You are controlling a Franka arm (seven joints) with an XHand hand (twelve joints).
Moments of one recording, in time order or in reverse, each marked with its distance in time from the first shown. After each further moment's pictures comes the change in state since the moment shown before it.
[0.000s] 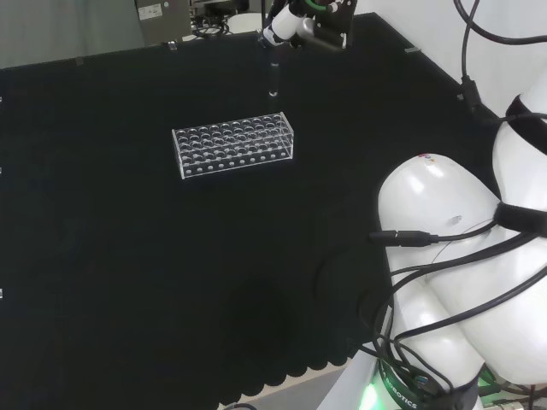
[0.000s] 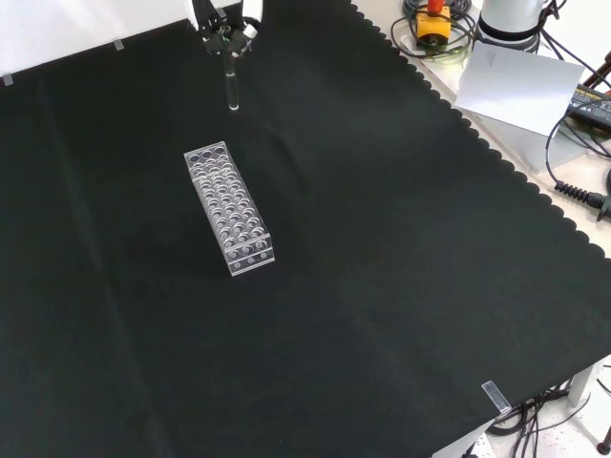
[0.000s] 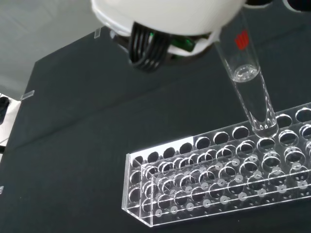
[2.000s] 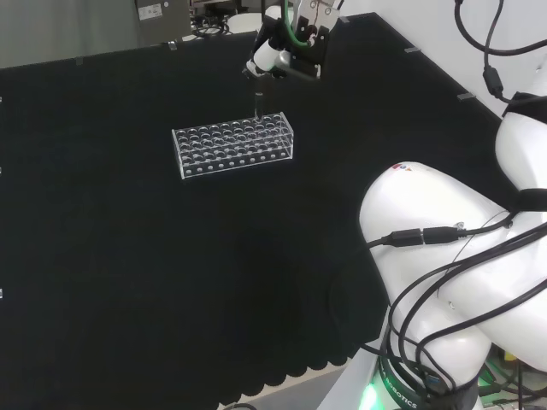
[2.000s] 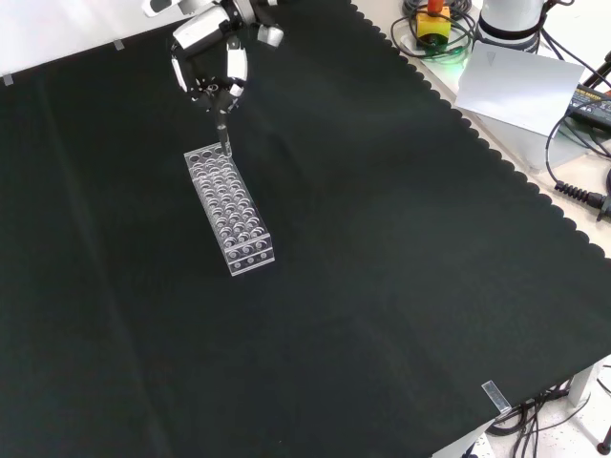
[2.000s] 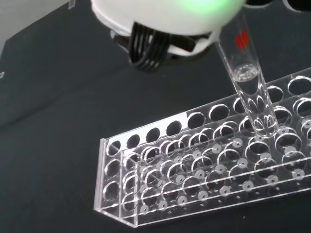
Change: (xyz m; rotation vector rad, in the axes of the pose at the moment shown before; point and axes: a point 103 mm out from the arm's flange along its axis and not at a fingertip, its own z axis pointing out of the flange) arm -0.014 0.058 0.069 0.054 0.013 0.043
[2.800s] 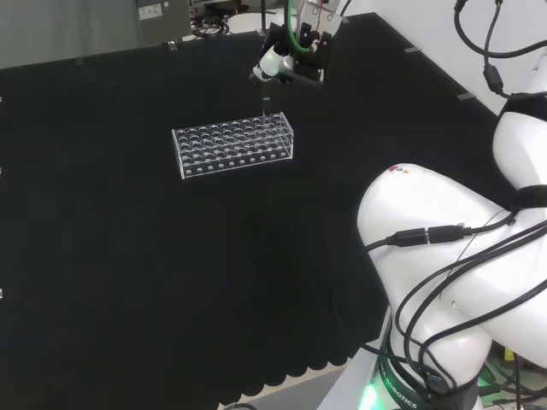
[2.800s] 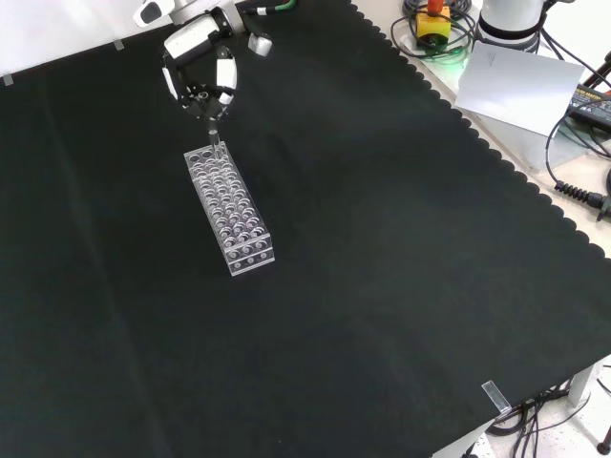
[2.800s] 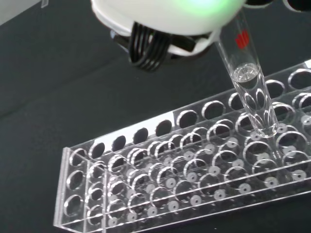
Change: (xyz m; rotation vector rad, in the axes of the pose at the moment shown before) arm -0.023 0.017 0.007 0.006 -0.016 0.041
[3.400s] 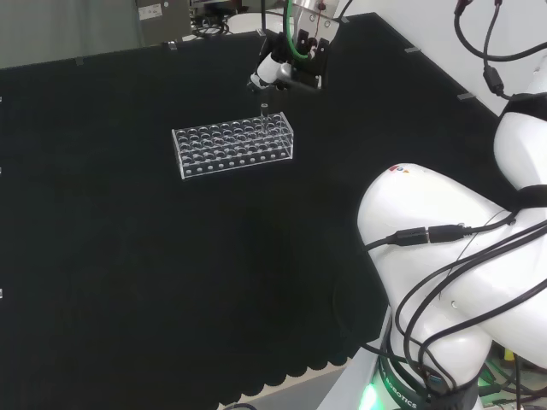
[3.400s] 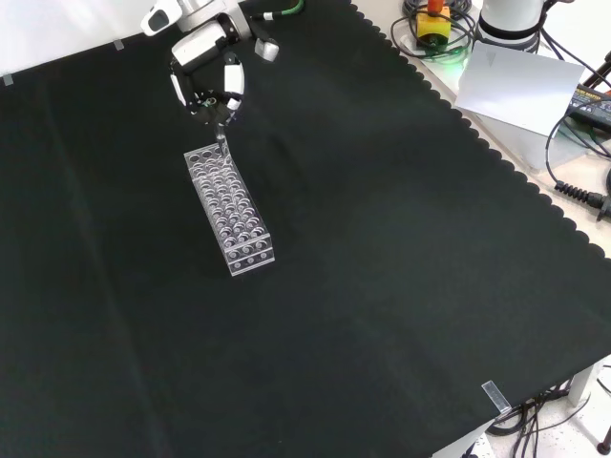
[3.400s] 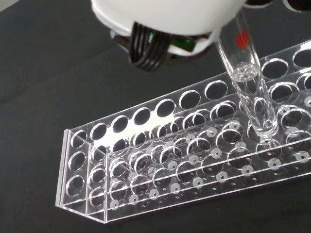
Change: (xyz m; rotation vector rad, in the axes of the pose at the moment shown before) arm 0.005 -0.006 0.012 0.019 -0.007 -0.004
